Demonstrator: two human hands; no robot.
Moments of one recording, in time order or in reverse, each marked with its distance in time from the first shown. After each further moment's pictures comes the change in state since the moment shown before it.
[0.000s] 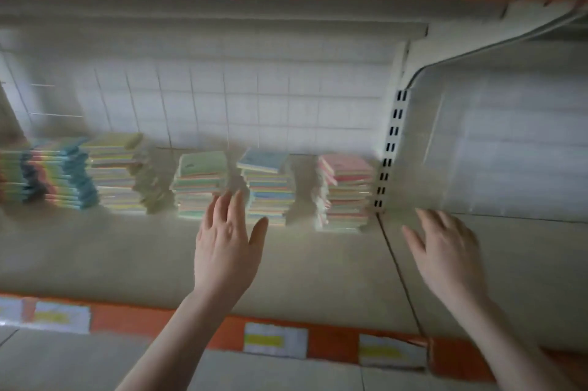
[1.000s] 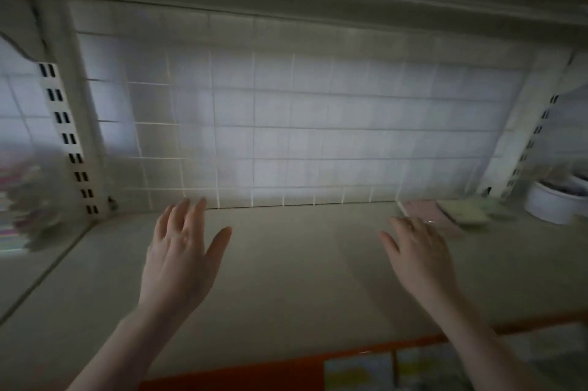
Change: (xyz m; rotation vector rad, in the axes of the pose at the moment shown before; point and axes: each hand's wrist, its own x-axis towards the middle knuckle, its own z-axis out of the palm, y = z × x) left_hand -0.073 0.391 0.200 -0.045 -0.242 0.121; right_hand -0.006 0.462 -0.046 -0.186 -0.145 0.181
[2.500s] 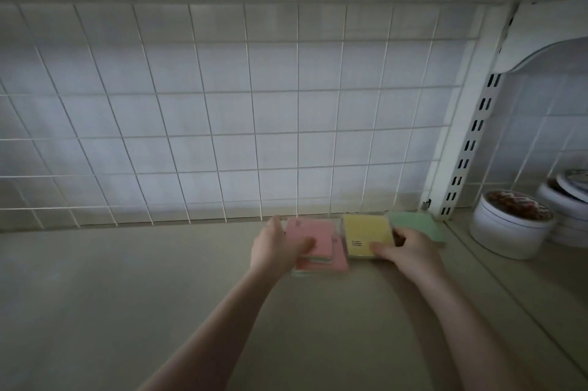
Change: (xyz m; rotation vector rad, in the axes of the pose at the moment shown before) left_hand 0.082 0.319 0.233 -0.399 -0.345 -0.370; right_hand 0.115 0.261 0.064 0.752 -0.508 0.416
